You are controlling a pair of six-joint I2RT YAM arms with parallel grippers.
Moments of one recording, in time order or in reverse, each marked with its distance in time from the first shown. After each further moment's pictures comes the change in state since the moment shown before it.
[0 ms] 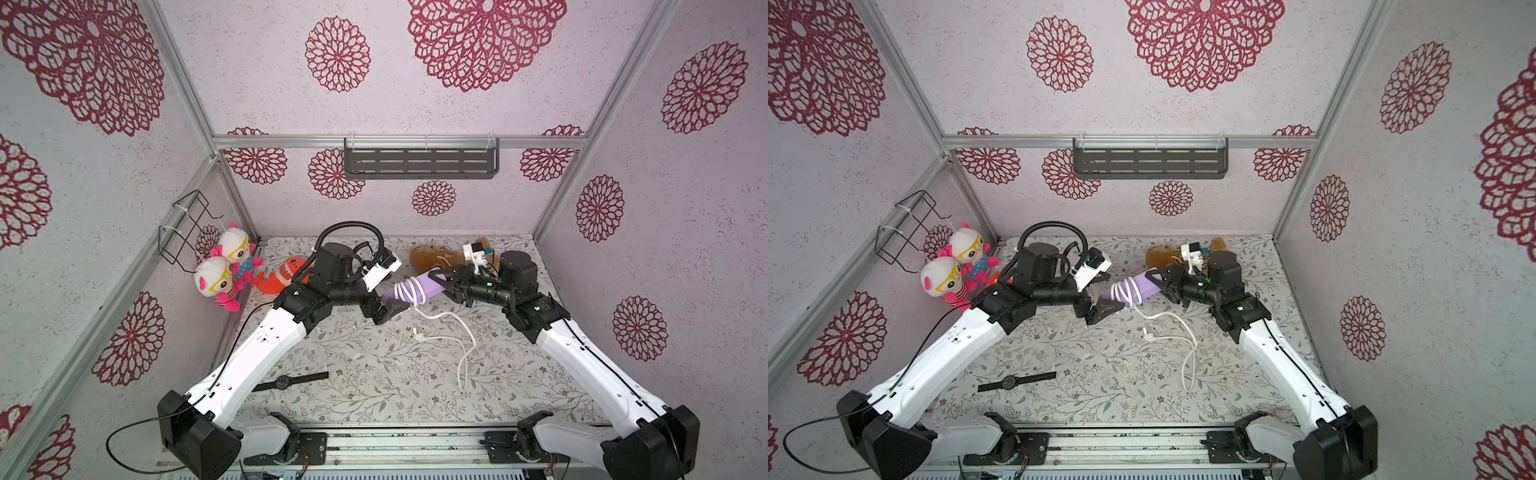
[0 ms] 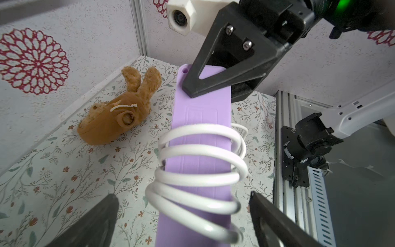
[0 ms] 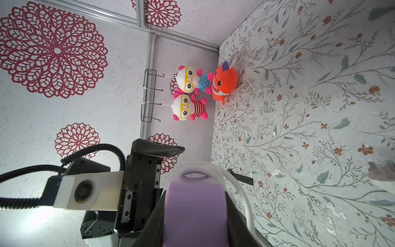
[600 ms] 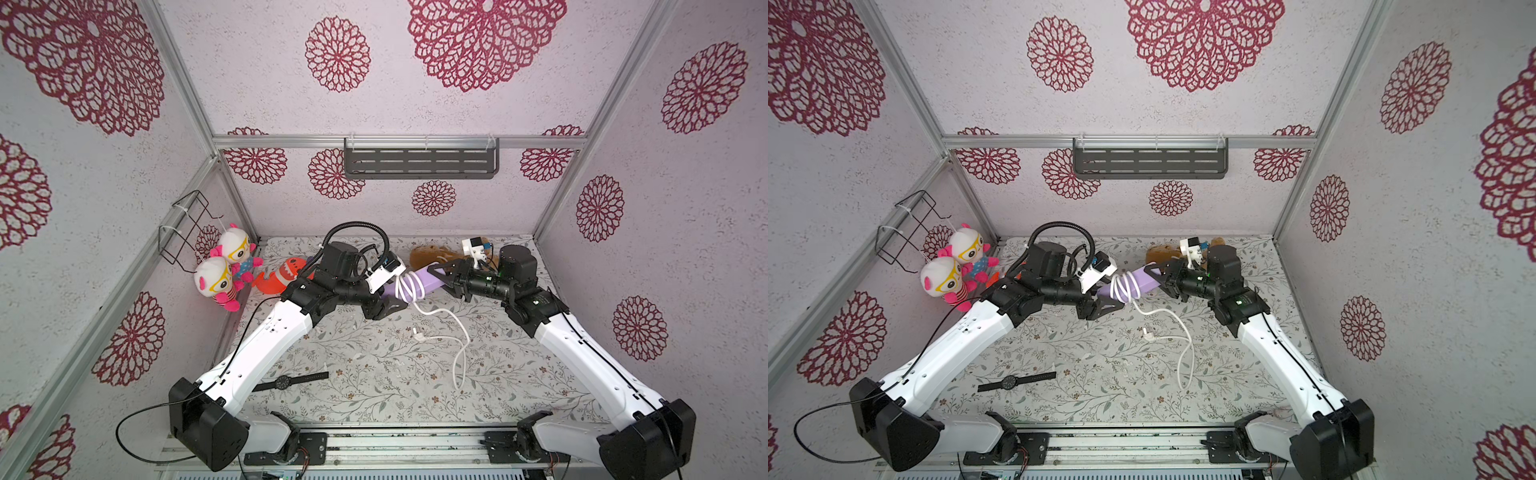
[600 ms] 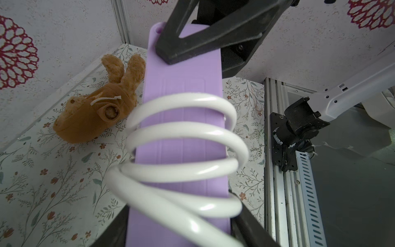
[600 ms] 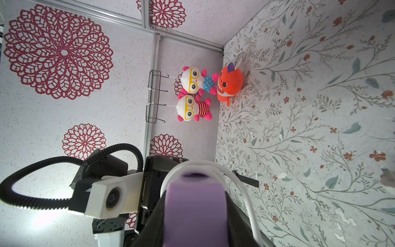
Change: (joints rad) left arm 0.008 0.060 0.034 -0.072 0.060 0.065; right arm -0.003 0.039 0.043 0.003 -0.019 0.010
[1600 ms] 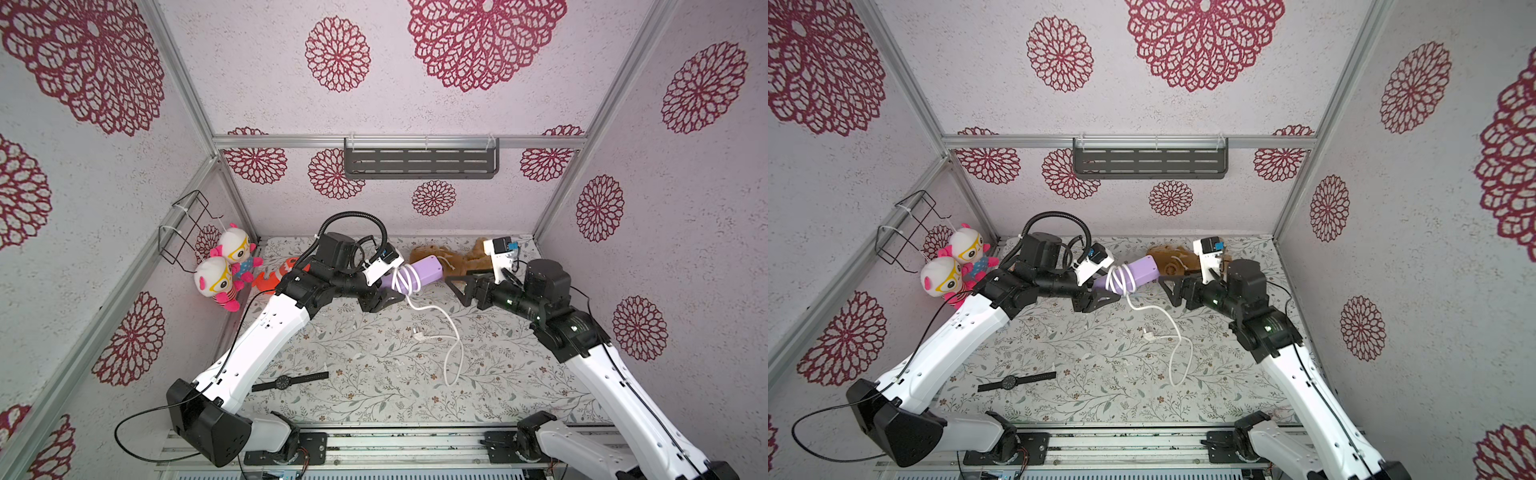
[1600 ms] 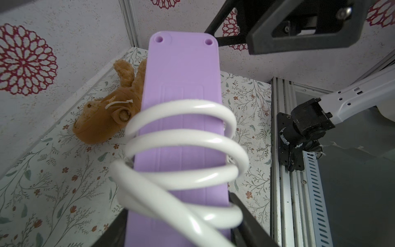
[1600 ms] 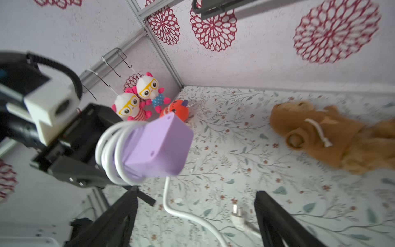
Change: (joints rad) left arm 0.027 0.005 0.116 -0.095 -0.026 0.046; right arm 0.000 -0.279 -0.039 -0.277 0.329 -0.916
